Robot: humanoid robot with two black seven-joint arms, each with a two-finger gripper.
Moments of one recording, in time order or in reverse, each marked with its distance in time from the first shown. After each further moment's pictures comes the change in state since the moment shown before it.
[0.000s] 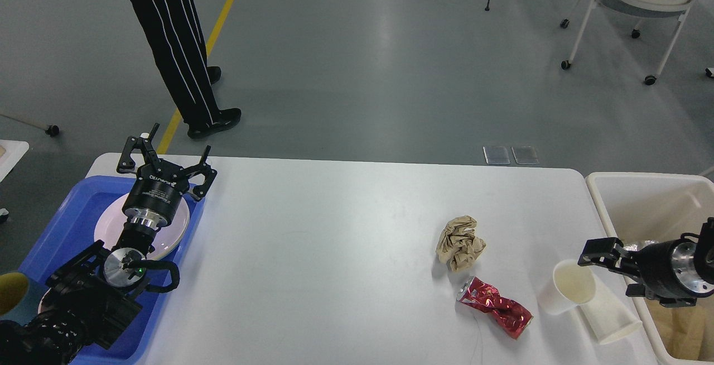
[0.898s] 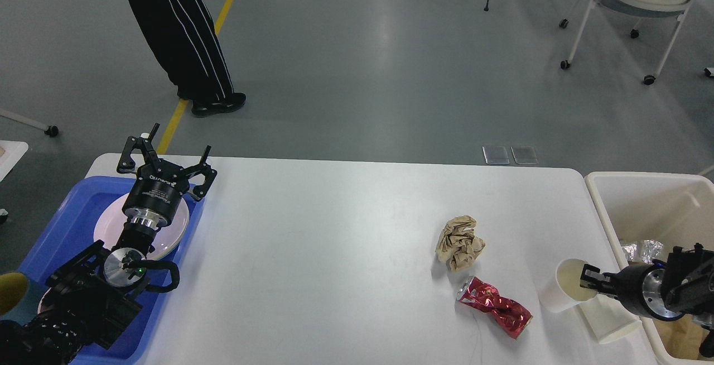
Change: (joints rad) left arm 0.000 0.000 0.000 0.000 0.000 0.000 0.001; right arm -0.185 0.125 0.013 -0.028 0.000 -0.327 0.019
